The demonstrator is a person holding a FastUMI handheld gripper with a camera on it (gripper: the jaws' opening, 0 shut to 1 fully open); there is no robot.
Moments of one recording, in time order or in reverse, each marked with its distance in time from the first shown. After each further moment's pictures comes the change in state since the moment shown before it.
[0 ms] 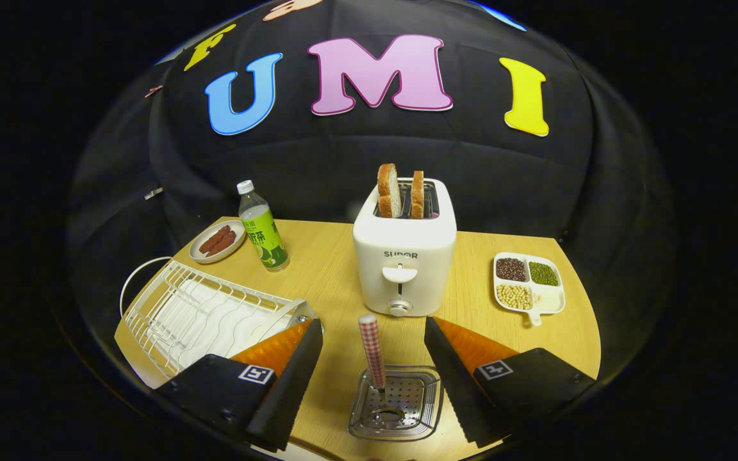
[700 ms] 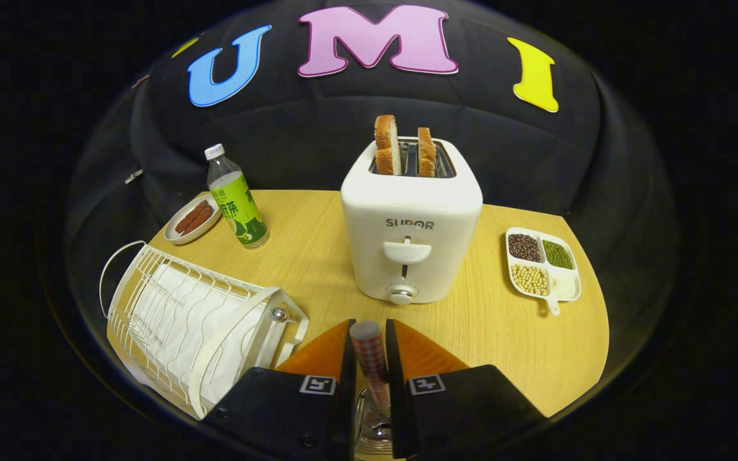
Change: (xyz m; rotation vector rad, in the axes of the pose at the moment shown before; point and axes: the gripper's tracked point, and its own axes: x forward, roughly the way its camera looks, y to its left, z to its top) arm 0.037 -0.005 -0.023 0.005 0.119 -0.054
